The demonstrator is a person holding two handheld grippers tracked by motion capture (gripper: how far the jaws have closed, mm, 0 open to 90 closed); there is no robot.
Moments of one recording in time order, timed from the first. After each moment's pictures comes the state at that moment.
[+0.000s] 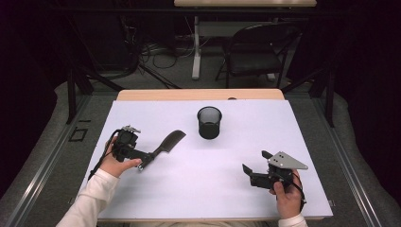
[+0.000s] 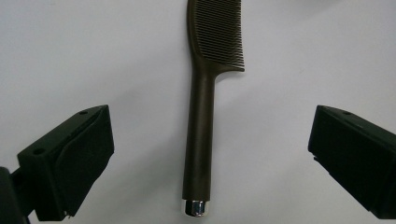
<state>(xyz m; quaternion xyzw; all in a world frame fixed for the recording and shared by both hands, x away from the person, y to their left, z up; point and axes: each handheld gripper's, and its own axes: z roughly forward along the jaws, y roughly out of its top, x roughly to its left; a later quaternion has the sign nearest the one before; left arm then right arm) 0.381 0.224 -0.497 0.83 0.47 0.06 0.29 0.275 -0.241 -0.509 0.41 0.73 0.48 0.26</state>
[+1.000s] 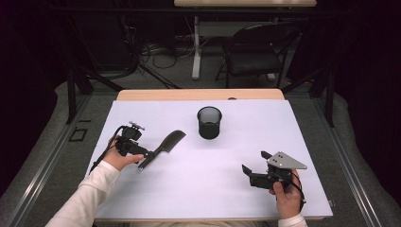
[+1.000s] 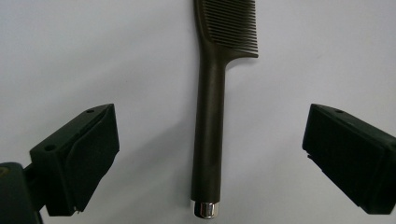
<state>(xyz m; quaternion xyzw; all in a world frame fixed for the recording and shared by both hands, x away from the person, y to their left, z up) 0.402 0.217 -0.501 0.85 0.47 0.02 0.23 0.276 -0.240 -0.511 0.40 0.74 0.48 0.26</state>
